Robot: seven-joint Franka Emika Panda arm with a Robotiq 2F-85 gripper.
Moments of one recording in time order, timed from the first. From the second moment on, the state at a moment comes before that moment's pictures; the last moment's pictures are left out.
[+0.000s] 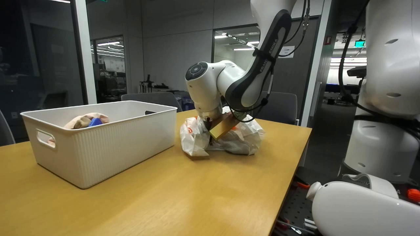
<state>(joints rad) 0.12 0.17 0.13 -2.47 -1.09 2.35 1.35</state>
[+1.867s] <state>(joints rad) 0.14 -0.04 0.21 -2.73 -0.48 2.96 0.80</state>
